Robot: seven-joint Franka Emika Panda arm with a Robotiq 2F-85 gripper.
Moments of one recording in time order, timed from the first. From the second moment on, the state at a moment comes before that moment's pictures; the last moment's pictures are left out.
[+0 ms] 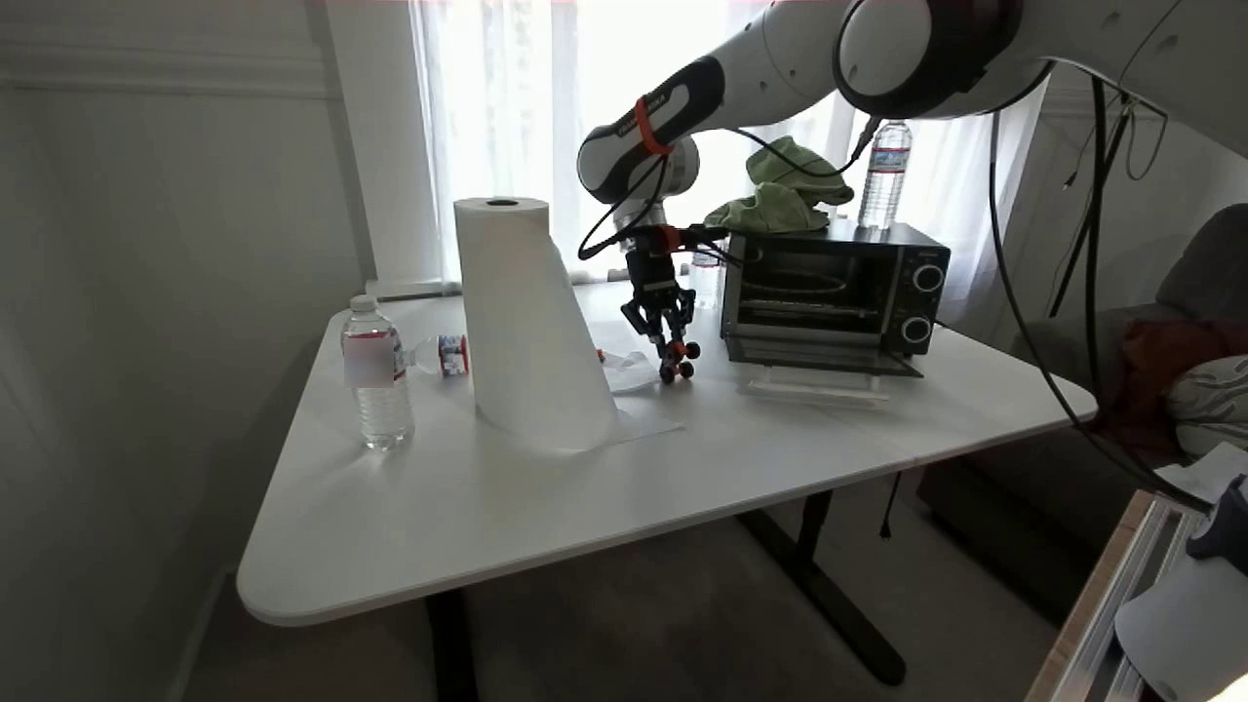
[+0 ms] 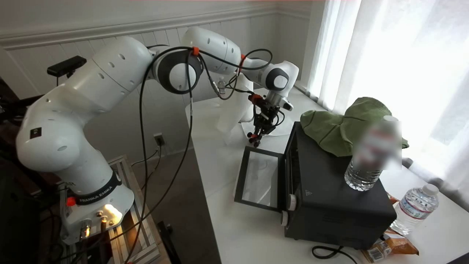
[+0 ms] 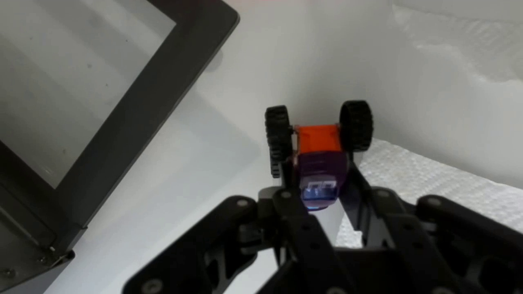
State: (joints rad) arm -0.03 1.07 -0.06 -1.01 0.03 1.60 0.07
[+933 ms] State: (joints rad) arm -0.07 0.79 -0.08 -1.23 0.14 1.85 0.38
